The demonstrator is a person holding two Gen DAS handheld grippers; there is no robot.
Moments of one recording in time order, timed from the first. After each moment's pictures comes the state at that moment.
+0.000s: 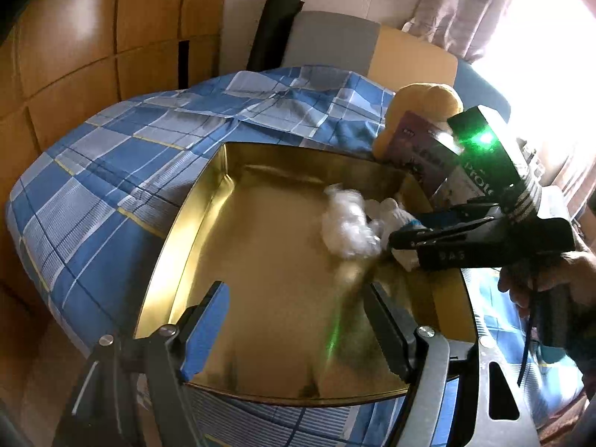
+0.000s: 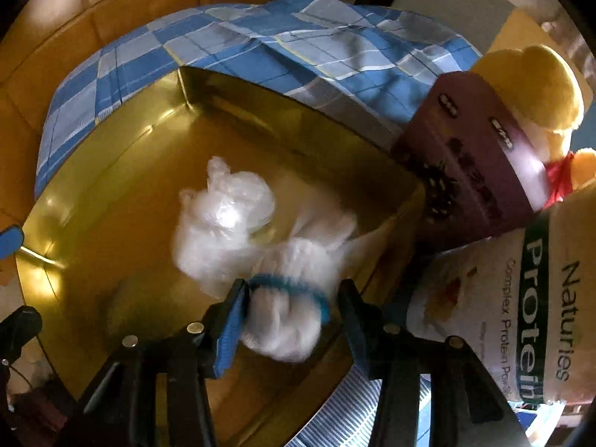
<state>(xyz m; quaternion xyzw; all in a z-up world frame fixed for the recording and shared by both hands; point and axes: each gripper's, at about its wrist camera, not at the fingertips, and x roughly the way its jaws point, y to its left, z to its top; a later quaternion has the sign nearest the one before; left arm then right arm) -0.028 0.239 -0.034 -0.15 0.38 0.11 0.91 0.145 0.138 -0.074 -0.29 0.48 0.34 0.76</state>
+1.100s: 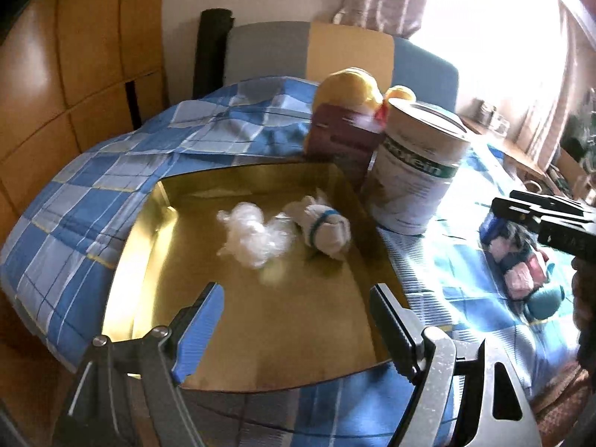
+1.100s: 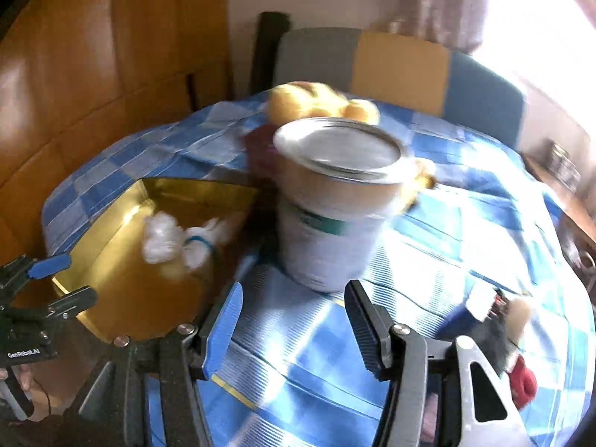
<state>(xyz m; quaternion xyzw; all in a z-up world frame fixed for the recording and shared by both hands) -0.025 0.161 -0.009 -0.06 0.37 0.04 0.93 0.069 -0.056 0.011 -0.12 0.36 0.23 0.90</state>
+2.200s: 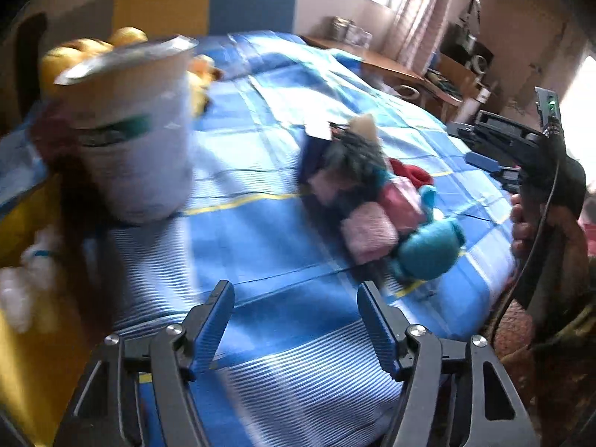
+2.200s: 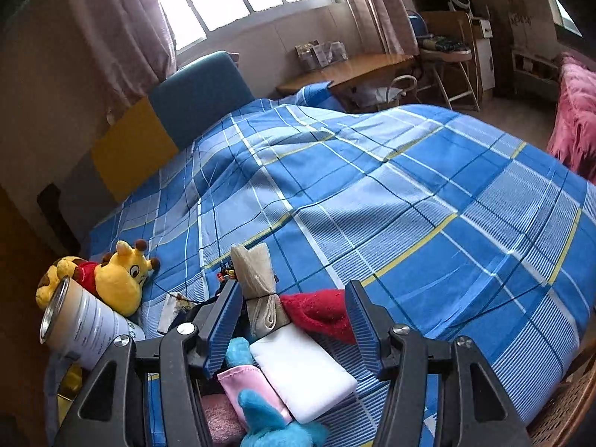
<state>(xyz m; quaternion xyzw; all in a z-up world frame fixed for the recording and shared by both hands) 0.059 -0.049 -0.033 0.00 0.46 -0.23 0.86 0.075 -0.353 -0.010 0.25 0.32 -0.09 0.91</state>
